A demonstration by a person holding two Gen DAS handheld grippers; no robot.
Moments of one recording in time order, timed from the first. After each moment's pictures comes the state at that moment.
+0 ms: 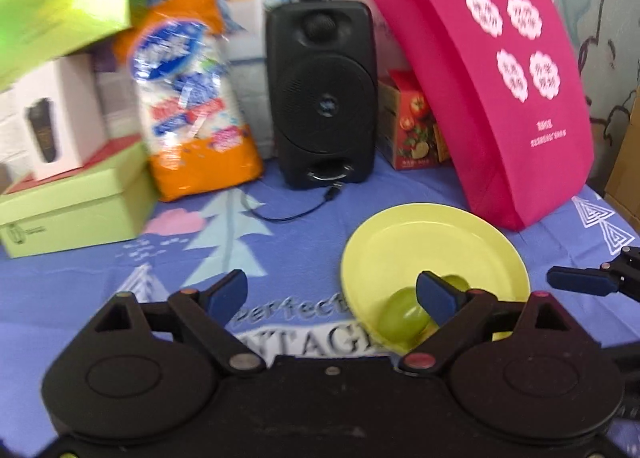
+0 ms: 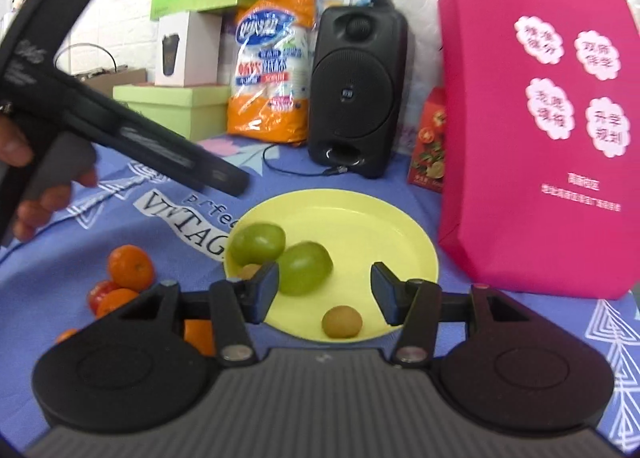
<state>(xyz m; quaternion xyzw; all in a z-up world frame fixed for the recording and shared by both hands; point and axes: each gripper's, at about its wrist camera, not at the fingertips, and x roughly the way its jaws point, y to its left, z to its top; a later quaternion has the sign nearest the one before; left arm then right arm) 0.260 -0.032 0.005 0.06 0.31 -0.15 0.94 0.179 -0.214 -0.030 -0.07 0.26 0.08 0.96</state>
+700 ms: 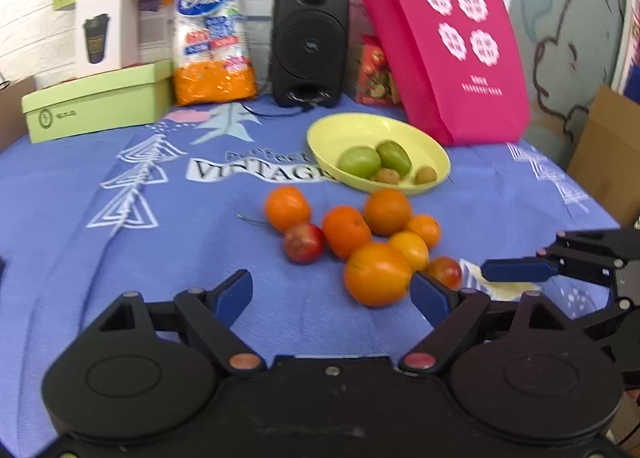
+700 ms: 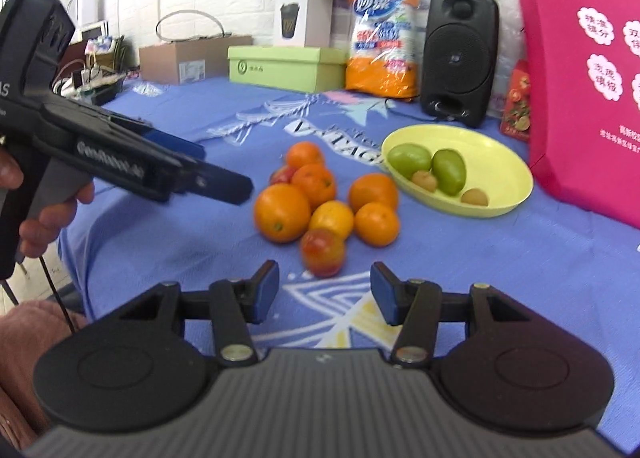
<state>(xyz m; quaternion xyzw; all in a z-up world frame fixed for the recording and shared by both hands) 0.094 0.002 -0.049 0.01 0.32 -0.18 0.93 0.054 -0.161 -0.058 -0.08 0.30 0.18 0.93</state>
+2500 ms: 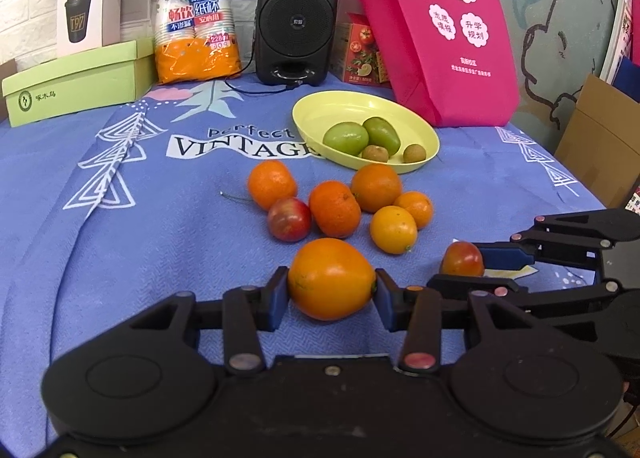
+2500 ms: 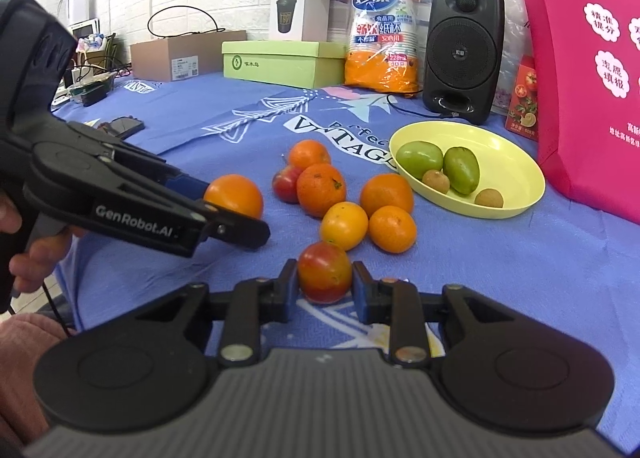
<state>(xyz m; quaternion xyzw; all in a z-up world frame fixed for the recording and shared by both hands) 0.095 0.004 -0.061 -0.01 0.33 -0.20 0.92 0.067 -0.144 -0.065 -0.08 0.30 0.17 0.93</state>
